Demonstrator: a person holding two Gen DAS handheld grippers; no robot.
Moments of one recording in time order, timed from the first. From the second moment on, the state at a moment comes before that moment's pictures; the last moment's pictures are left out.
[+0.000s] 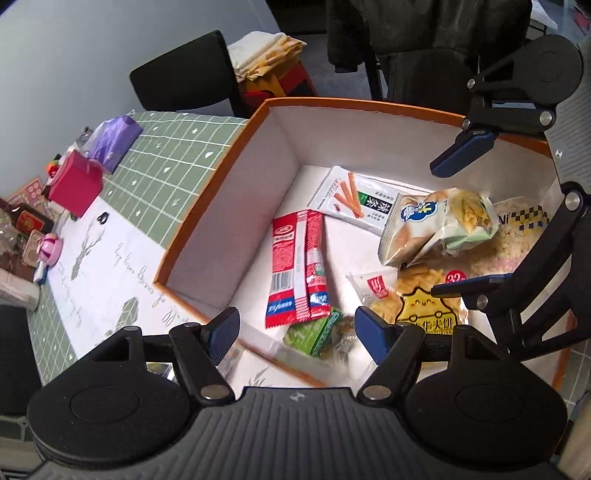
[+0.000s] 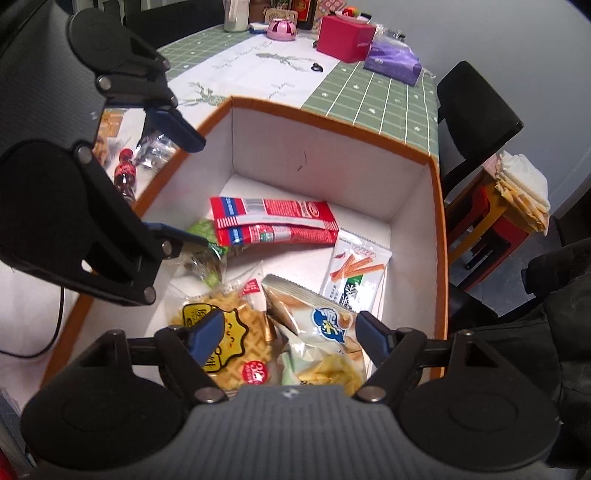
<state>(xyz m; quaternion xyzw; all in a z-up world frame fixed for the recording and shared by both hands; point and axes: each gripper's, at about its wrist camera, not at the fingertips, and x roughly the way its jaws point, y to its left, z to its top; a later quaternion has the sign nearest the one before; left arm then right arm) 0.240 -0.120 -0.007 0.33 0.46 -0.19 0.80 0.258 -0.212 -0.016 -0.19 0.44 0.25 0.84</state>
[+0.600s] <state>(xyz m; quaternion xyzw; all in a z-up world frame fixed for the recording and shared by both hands) 0.181 -0.042 0.036 0.34 0.43 -0.11 0.83 0.211 -0.154 0.034 -0.18 0.39 0.28 0.86</state>
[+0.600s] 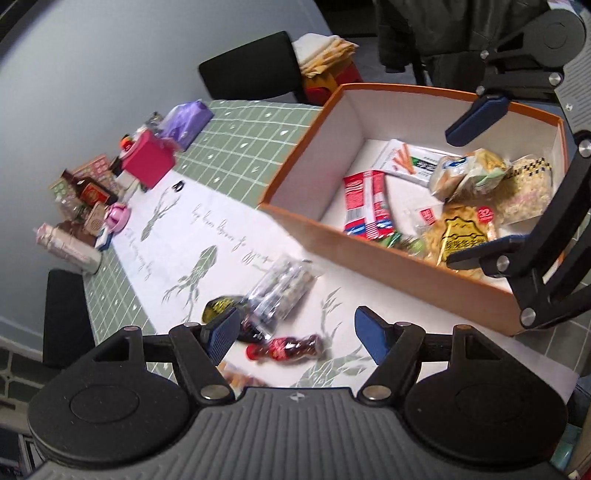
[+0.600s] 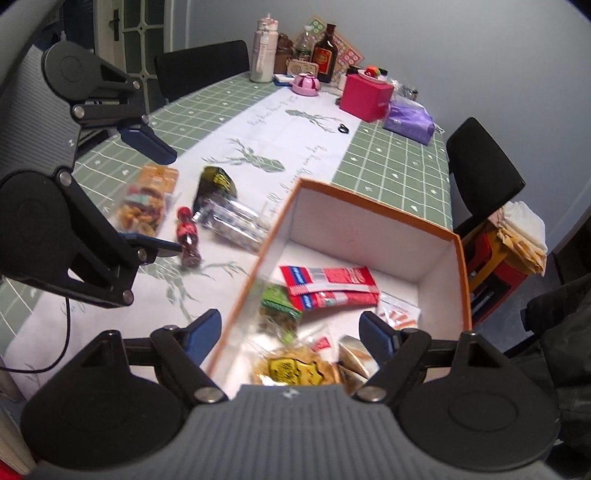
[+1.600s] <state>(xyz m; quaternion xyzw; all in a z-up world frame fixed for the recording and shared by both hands) 0.158 0.119 -0.006 -0.04 0.39 0.06 0.92 0.205 -0.016 -0.028 -0.12 0.34 0.31 0.88</state>
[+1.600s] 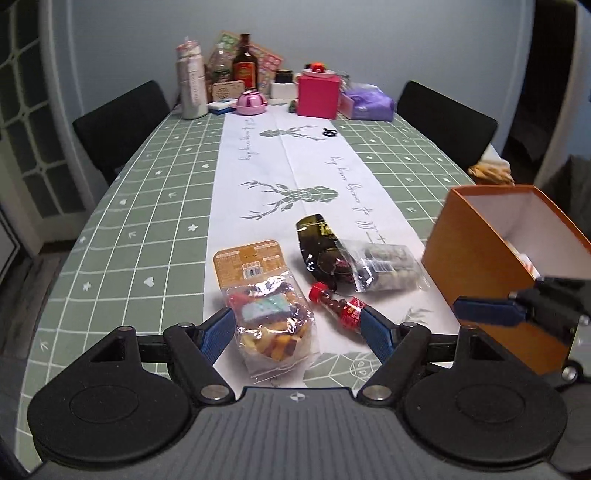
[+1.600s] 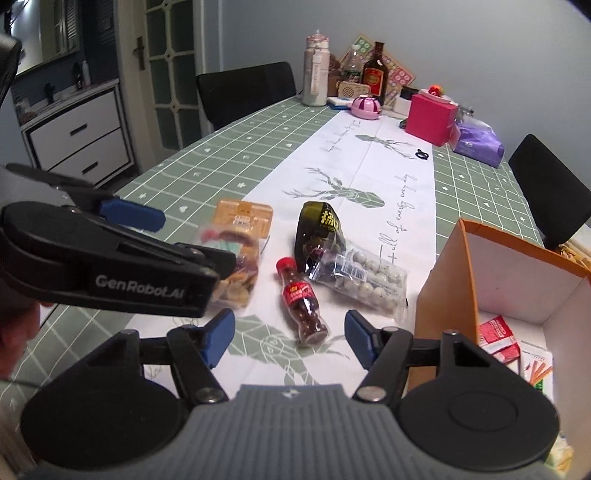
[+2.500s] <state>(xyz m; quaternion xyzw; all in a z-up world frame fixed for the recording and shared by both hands) 0.187 0.143 -0.071 -0.08 0.40 0.10 0.91 0.241 0.005 -0.094 -0.08 0.32 0.28 0.90</state>
